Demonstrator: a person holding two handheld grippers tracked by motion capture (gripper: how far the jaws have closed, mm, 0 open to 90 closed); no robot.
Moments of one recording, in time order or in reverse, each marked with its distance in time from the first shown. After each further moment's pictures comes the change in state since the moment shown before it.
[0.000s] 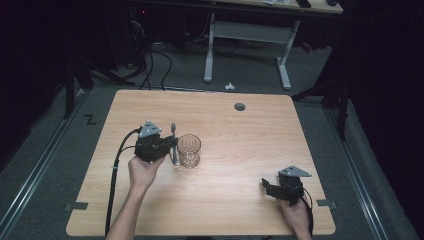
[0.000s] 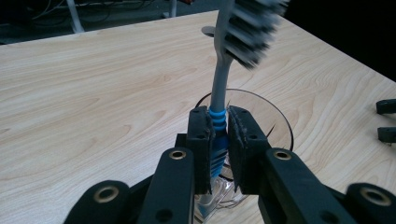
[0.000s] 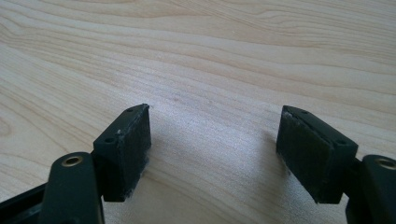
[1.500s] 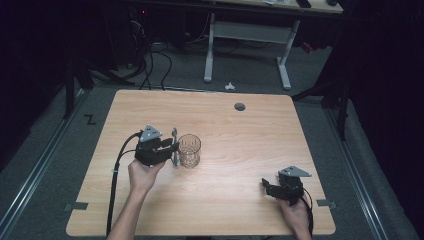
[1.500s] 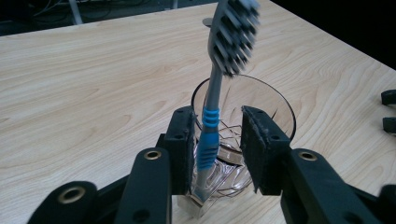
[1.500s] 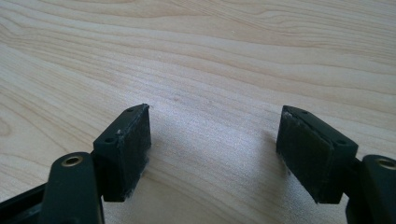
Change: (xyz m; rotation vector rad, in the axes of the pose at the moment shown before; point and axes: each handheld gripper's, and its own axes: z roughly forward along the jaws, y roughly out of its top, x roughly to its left) left arm -0.002 -0.009 -0.001 0.008 0.009 0.005; right arm 0.000 0.000 0.000 0.000 0.000 0.001
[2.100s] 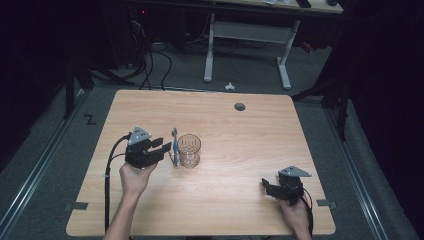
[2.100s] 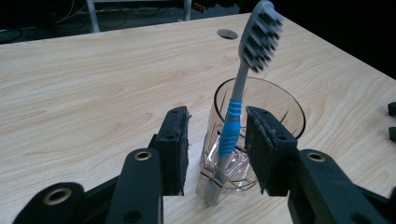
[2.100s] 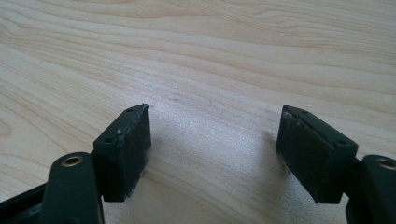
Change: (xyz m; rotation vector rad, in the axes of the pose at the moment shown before) left arm 0.009 -0.007 -0.022 -0.048 0.041 -0.032; right arm 0.000 0.000 0.000 0.000 -0.001 0.001
